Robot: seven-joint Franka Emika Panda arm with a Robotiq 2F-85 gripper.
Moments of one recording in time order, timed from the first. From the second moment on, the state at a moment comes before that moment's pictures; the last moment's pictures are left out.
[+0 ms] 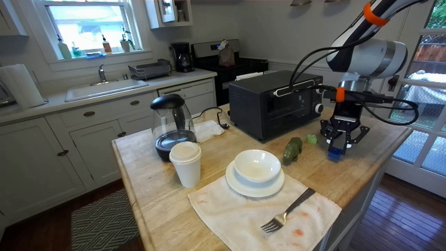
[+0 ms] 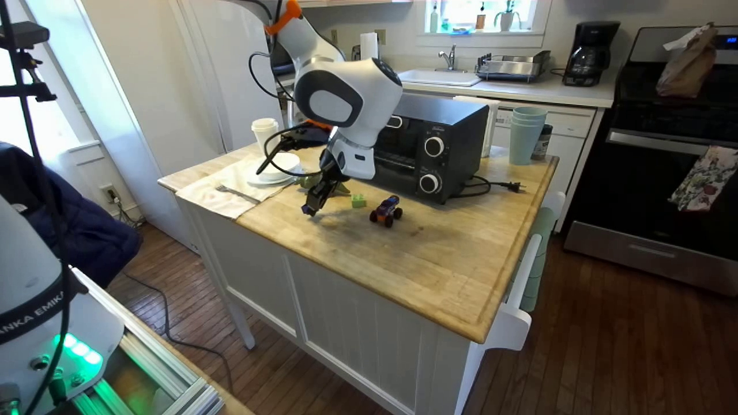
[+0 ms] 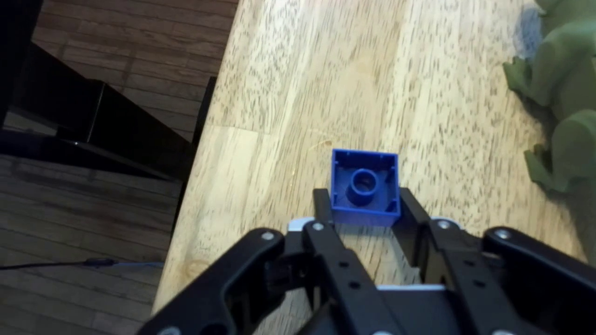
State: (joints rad) arm -0.17 0.42 -0.27 -2.13 0.56 2.10 0.60
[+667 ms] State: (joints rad) arm -0.08 0.28 -0.27 -2.34 0.24 2.46 0.86
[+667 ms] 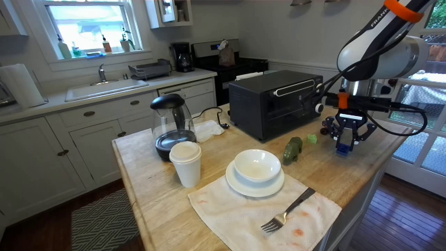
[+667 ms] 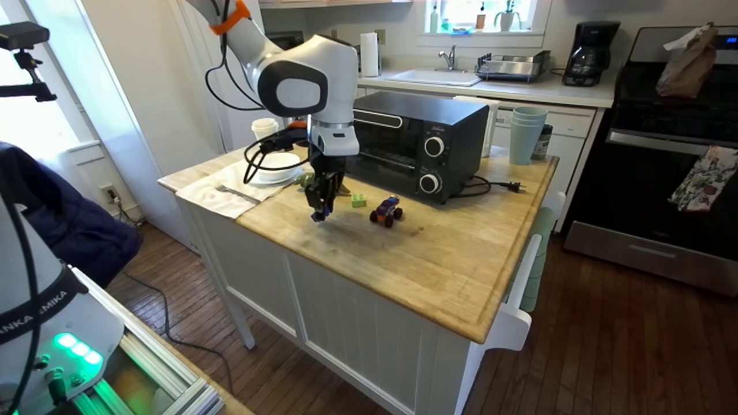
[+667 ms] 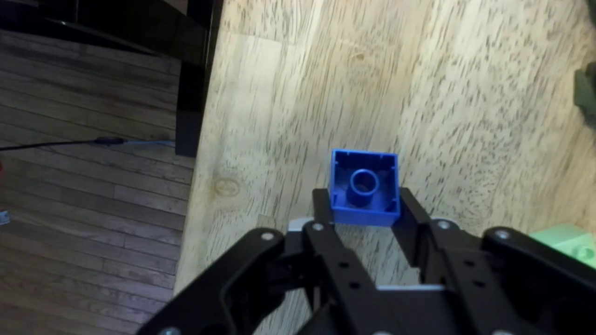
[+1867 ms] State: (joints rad) arm 0.04 0.22 -0.38 -2.47 -0.53 2.70 1.52
